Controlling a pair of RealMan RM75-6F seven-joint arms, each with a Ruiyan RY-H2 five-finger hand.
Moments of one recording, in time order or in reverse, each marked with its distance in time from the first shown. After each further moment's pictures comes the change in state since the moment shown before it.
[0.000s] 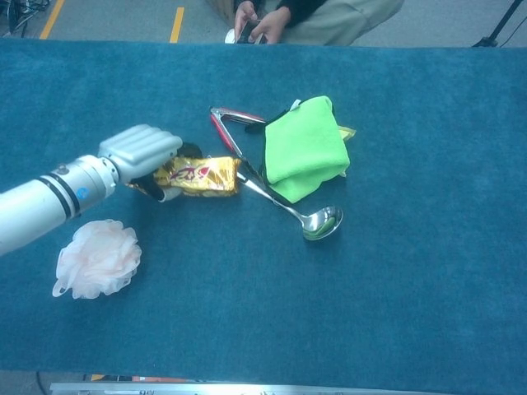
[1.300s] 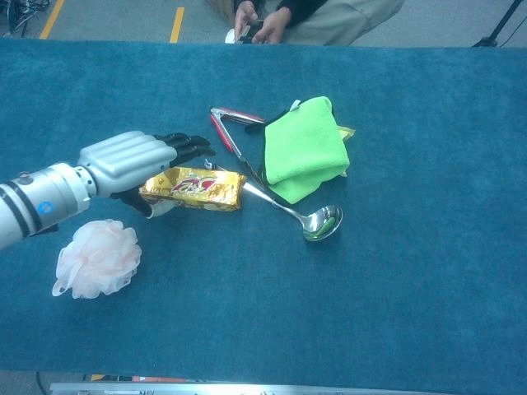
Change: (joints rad) left arm 0.061 0.152 0.003 -0.266 0.065 -0.029 0.098; right arm 0.016 -0.002 -0.006 -0.012 -0.014 -0.008 -0.020
